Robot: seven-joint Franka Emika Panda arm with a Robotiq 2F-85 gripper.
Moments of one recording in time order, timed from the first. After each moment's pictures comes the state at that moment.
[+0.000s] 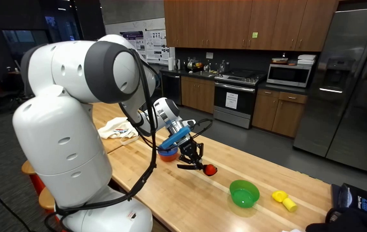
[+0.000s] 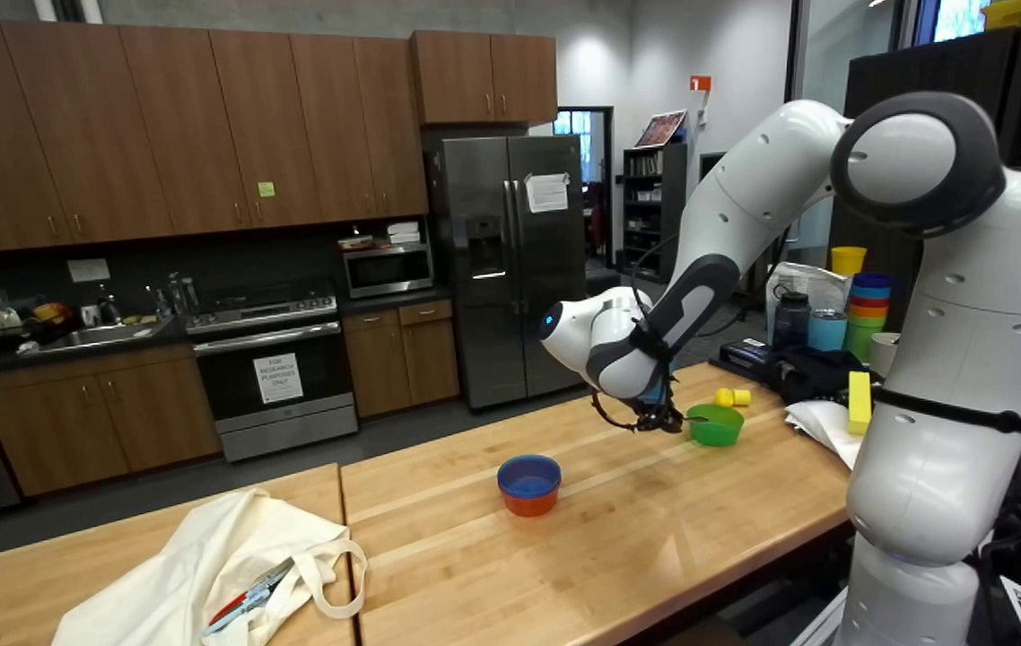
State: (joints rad) arm 0.10 -0.09 0.09 -2.45 -0.73 1.86 0.27
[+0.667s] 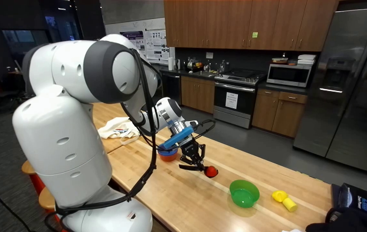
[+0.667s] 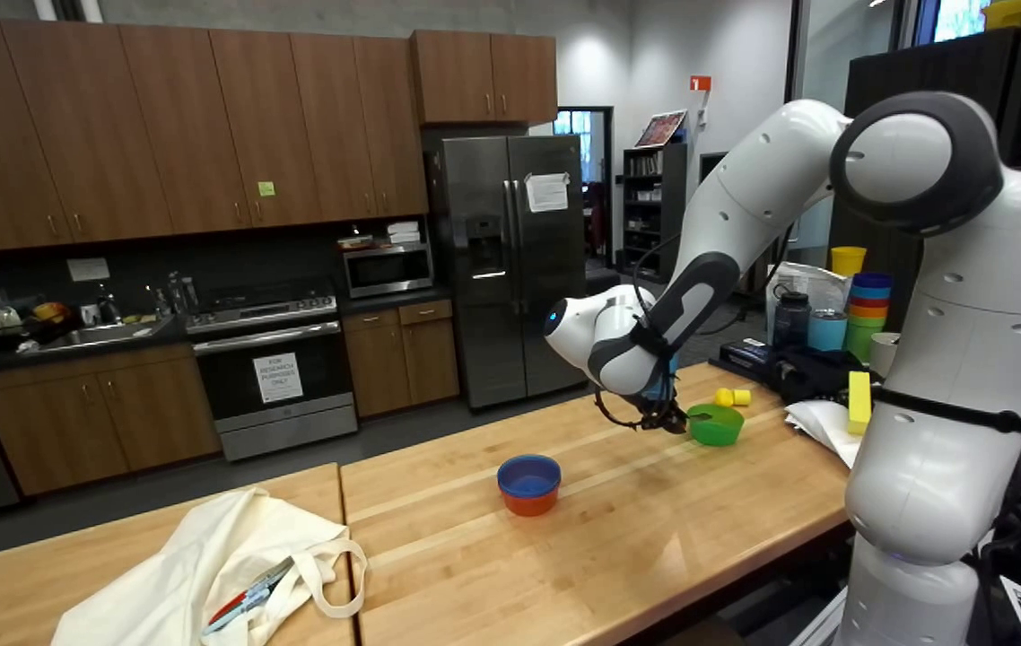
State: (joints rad) arm 0.09 -0.09 0.08 -2.45 -0.72 1.86 0.22
